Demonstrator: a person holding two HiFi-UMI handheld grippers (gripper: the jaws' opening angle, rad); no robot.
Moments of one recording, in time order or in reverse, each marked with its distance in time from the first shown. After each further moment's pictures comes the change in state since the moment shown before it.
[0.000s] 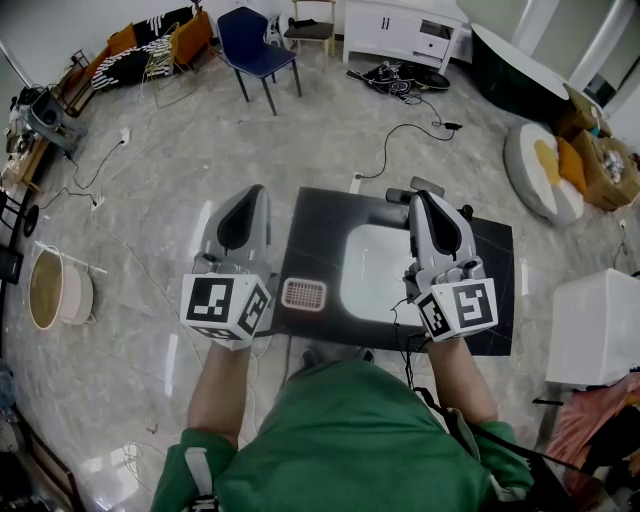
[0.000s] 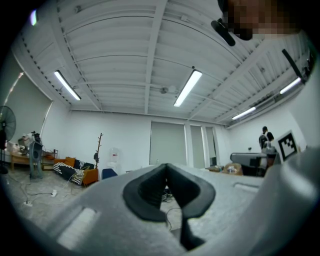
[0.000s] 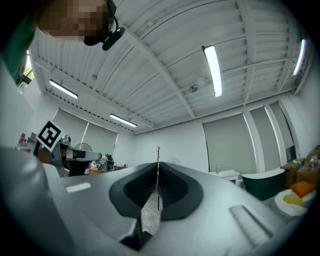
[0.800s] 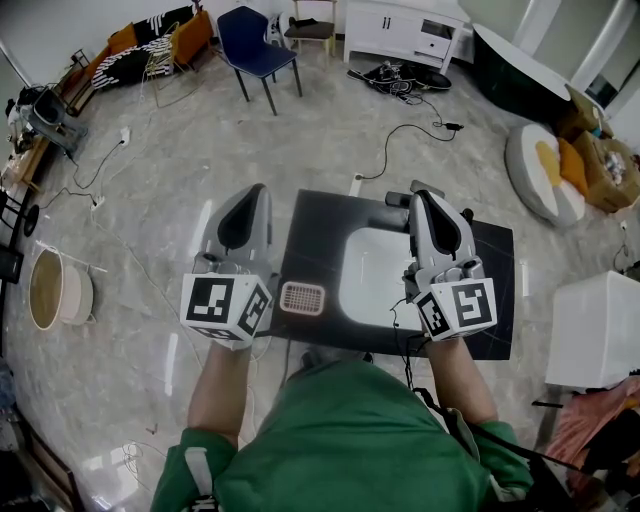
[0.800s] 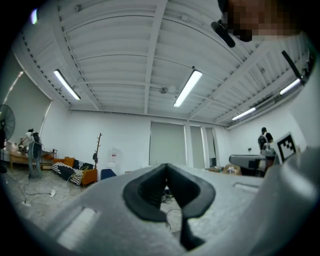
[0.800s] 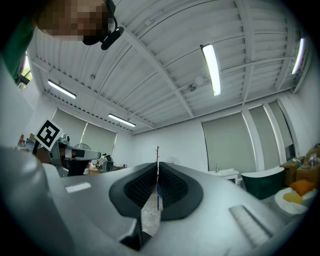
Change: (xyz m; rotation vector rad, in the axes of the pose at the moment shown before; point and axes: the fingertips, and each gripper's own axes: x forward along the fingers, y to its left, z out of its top) left arm 0.015 -0.003 0.000 -0.003 -0.006 -0.004; right arm 0.009 -0.013 -0.005 0.012 0.002 -0.008
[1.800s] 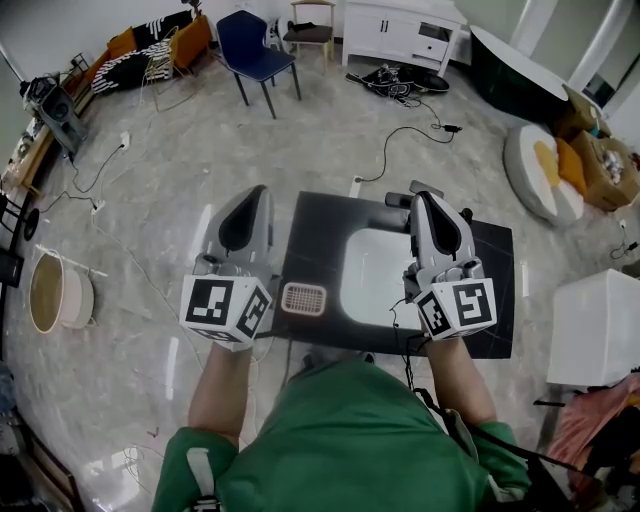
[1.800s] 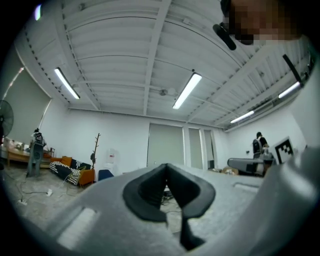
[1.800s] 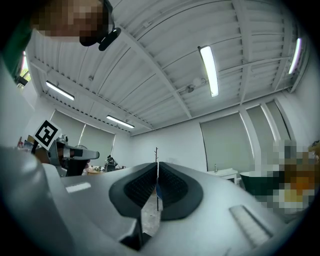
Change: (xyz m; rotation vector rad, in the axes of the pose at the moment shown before) left arm -0.006 -0.004 0.007 -0.021 -0.021 -0.022; right arm -0.005 0.000 0.002 0.016 -0.015 -0.019
